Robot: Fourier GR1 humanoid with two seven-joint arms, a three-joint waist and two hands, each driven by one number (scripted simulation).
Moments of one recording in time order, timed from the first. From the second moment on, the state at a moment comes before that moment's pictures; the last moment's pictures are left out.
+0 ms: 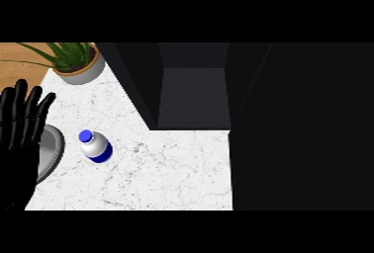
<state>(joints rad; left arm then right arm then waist) 0.02 0.12 0.02 -2.10 -0.02 0.00 -0.01 0.01 -0.12 -0.01 -2.10 0.02 -0.02 0.01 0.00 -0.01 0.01</state>
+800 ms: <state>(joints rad) 0.04 0.01 -0.24 -2.00 -0.13 0.49 0.22 0.28 -0.03 0.13 -2.24 -0.24 0.08 0.15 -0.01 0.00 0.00</state>
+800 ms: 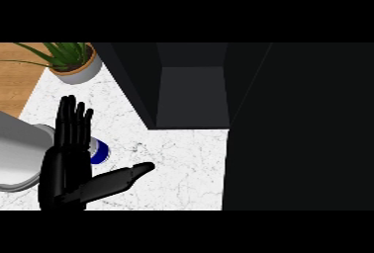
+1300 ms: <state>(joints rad) 0.20 0.01 -0.36 -2.06 -0.15 0.57 0.19 0.42 -0.03 0.12 -2.28 -0.31 0.14 0.12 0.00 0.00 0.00</state>
